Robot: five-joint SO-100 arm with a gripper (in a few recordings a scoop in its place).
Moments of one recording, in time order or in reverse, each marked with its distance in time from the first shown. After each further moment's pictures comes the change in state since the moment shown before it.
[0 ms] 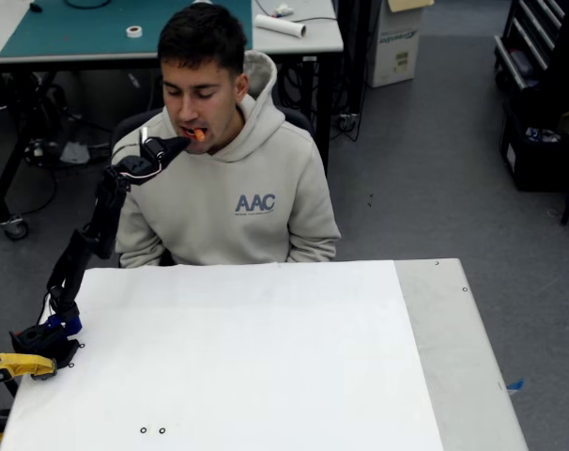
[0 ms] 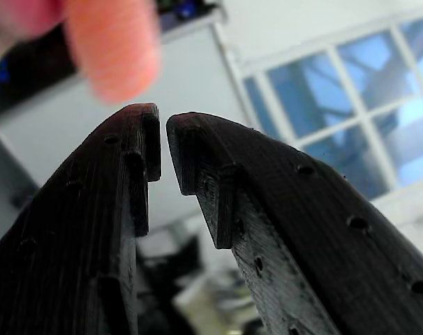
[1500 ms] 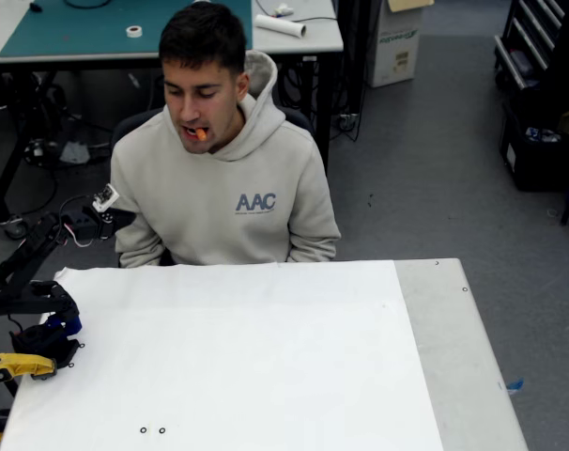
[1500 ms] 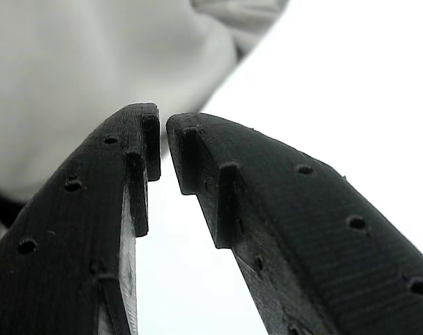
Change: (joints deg) arm 0.6 102.3 134.2 -0.2 63.5
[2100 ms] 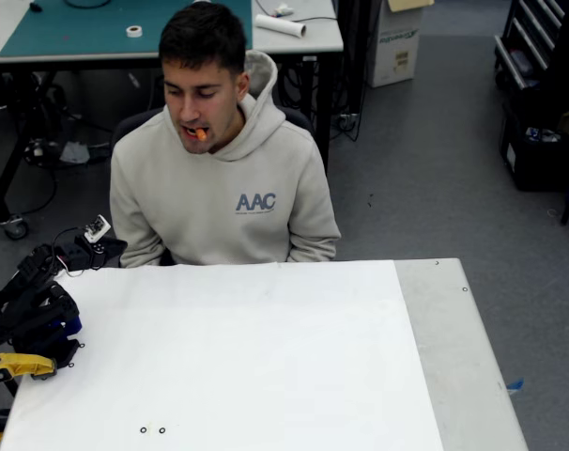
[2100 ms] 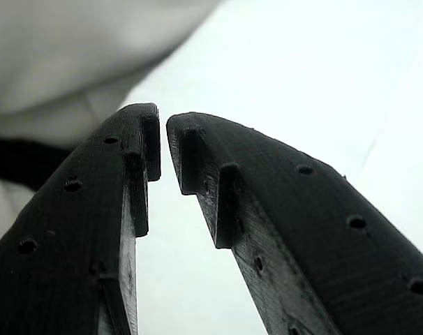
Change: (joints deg) arm -0.2 25.4 26.9 0.2 0.0
